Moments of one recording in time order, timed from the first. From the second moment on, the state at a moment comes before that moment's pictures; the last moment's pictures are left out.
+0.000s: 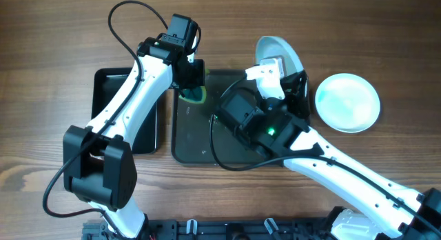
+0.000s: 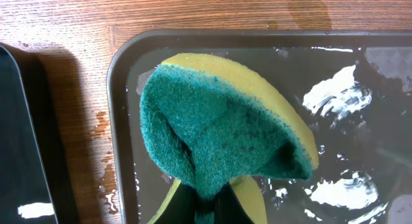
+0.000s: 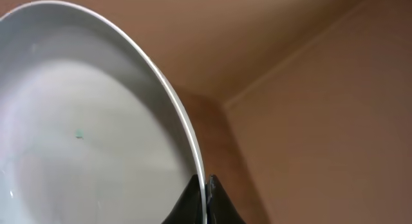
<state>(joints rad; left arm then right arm) -0.34 1.85 1.52 -0.93 0.05 -0.31 0.89 1.48 1.27 -0.99 1.41 0.40</state>
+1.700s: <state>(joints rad) -0.17 1.79 1.52 -1.11 0.03 -0.31 -0.31 1.47 0.94 -0.69 -0.24 0.28</state>
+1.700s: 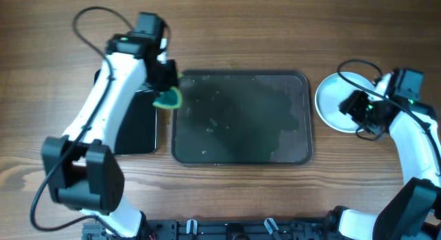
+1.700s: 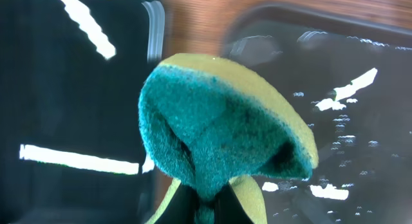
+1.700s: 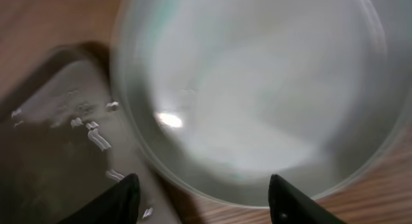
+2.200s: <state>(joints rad) 0.09 1.78 1.27 -0.90 -0.09 -0.12 -0.09 1.47 1.02 -0.74 -0.25 0.18</state>
